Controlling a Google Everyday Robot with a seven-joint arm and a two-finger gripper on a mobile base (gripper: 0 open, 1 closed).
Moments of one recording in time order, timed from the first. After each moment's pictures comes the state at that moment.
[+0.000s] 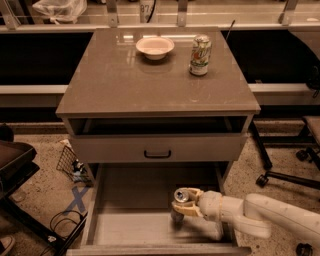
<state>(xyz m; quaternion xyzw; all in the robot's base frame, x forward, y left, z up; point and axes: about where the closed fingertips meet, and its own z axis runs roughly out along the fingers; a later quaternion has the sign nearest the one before) 0.488 -0.074 0.490 -0.42 0.67 0.37 0.49</state>
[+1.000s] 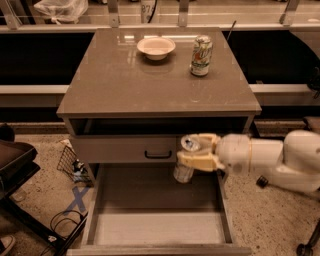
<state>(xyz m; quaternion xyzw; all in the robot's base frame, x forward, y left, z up) 0.479 -0.080 0.777 -0.44 0.64 0.39 0.50</state>
